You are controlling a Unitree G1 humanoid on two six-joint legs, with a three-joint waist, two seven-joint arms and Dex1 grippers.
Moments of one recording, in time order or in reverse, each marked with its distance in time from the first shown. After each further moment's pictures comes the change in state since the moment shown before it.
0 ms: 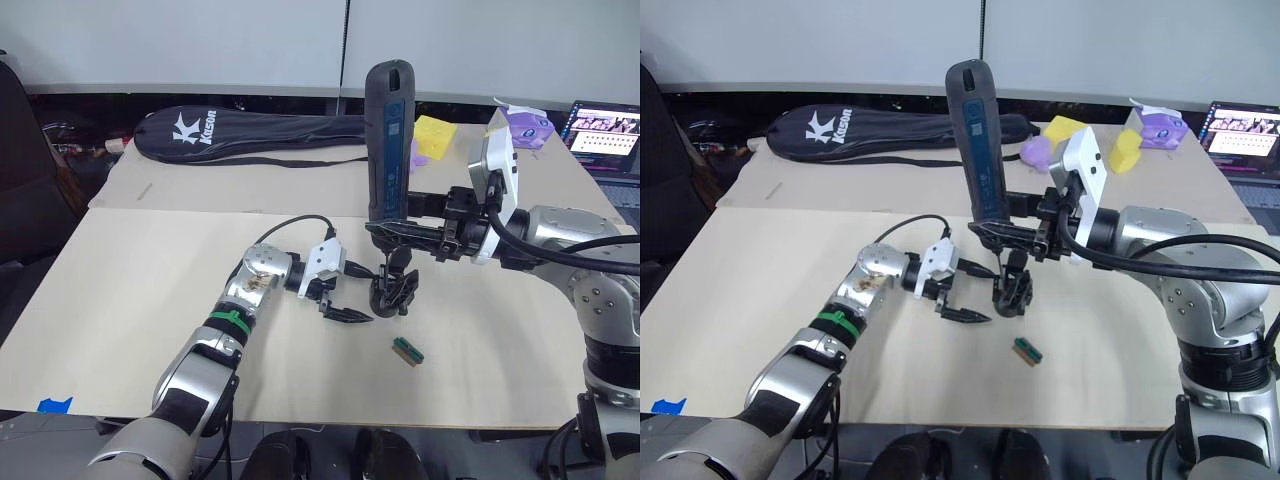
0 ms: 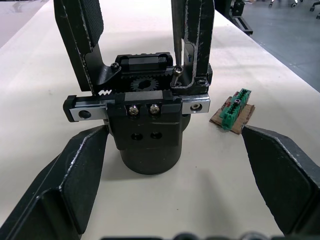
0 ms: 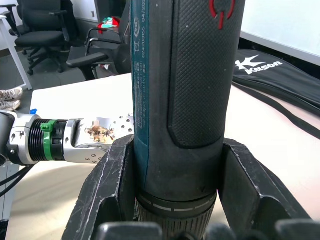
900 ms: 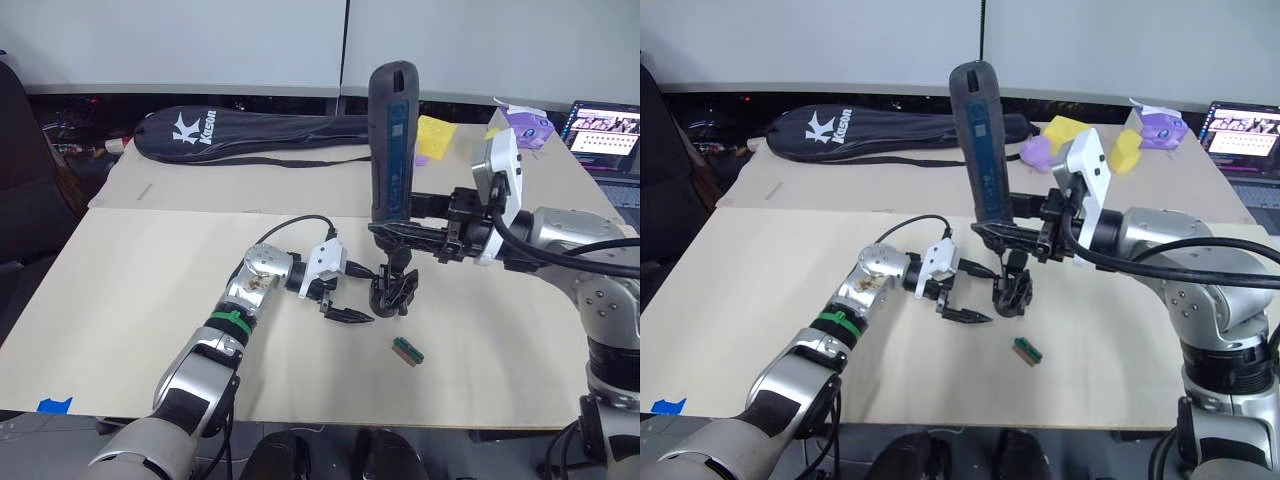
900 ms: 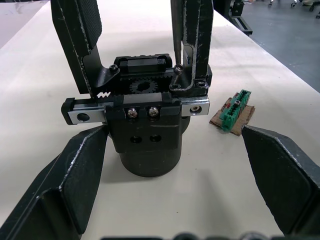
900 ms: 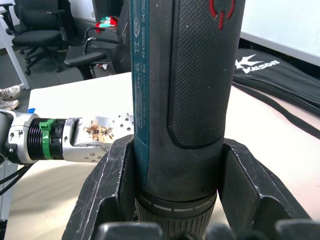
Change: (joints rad) left arm 0.000 -0.005 0.000 0.000 0.002 -0.003 0.001; right arm 0.021 -0.005 -0.022 -0.019 -0.001 0.003 0.007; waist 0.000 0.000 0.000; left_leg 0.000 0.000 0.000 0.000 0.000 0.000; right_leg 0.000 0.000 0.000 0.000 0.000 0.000
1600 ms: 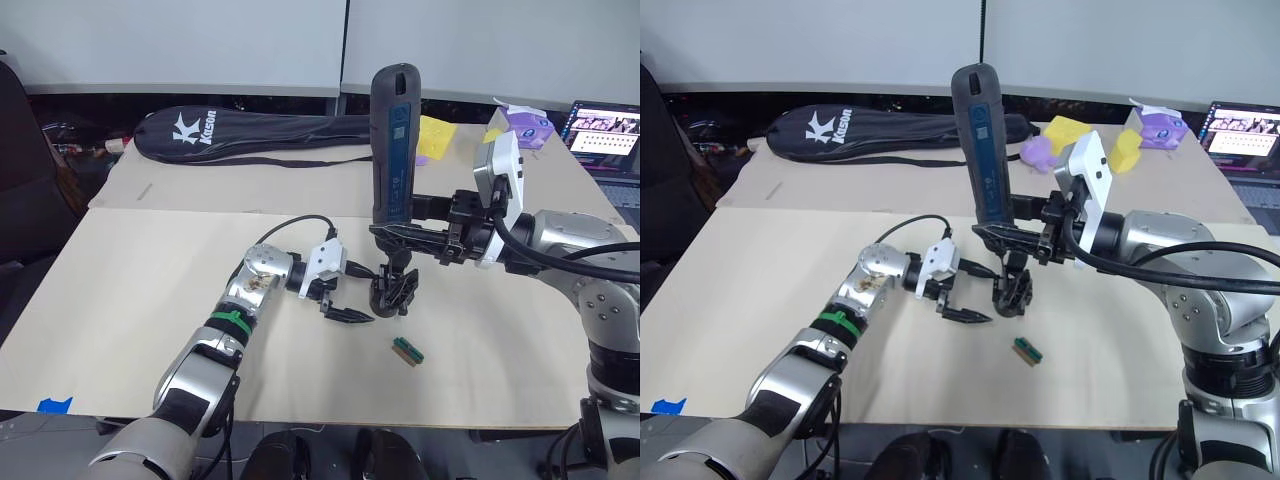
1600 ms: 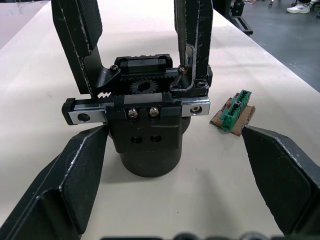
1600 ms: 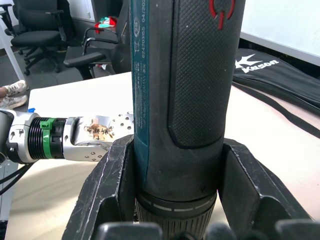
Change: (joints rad) left arm 0.000 0.000 0.000 0.000 0.000 0.000 0.003; right arm 0.009 0.003 -0.001 -0.004 0.002 0.000 -0.005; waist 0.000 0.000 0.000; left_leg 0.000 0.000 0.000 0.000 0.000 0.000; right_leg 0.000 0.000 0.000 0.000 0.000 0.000
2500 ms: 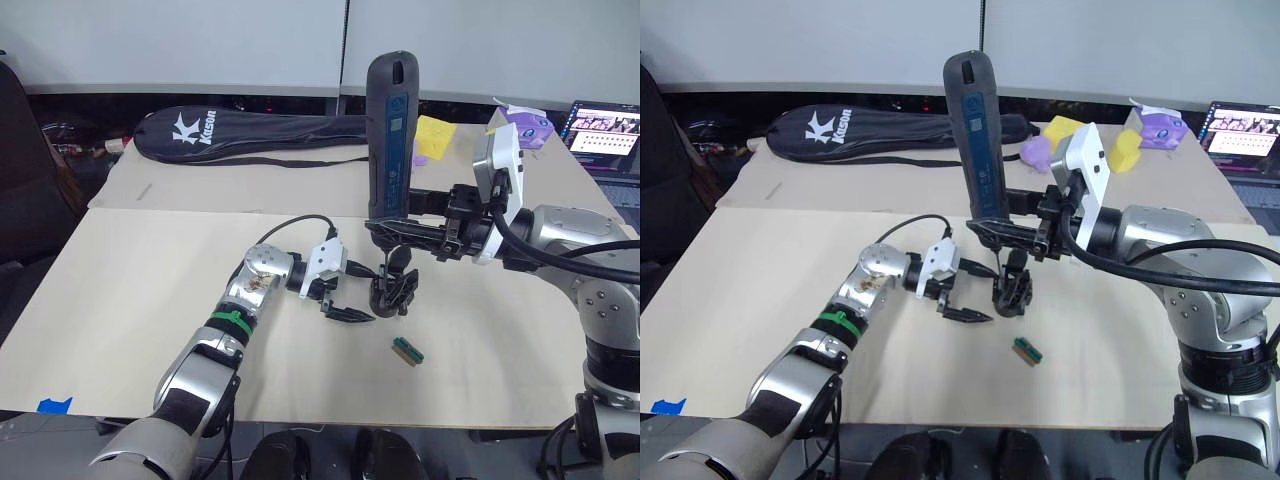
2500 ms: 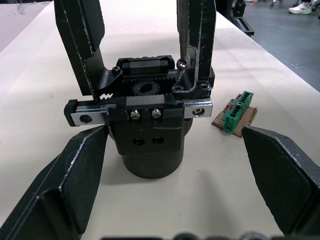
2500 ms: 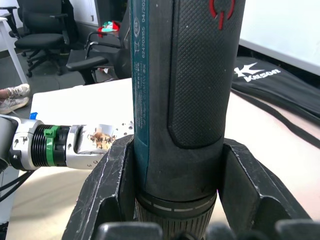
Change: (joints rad) left arm 0.000 -0.002 0.001 0.000 0.000 0.000 0.006; right arm -0.006 0.014 0.000 -0.011 -0.001 0.010 -0.002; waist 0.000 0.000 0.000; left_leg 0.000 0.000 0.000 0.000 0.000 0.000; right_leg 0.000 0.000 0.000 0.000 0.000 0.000
